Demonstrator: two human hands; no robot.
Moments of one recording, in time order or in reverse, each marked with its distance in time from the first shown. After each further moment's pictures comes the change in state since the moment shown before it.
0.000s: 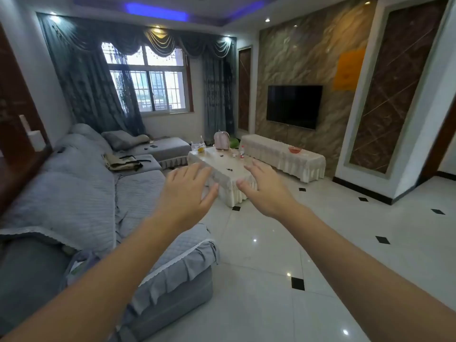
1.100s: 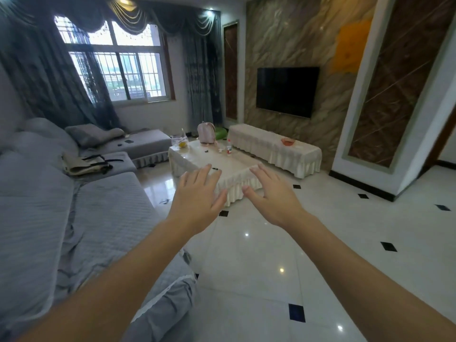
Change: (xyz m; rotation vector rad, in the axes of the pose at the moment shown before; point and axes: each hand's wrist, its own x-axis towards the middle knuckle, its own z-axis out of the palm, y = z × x) left_hand 0.301 -0.010 0.264 -0.024 -0.037 0.066; right_hand 0.261 0.231 0.067 -0.025 -0.017 0.104
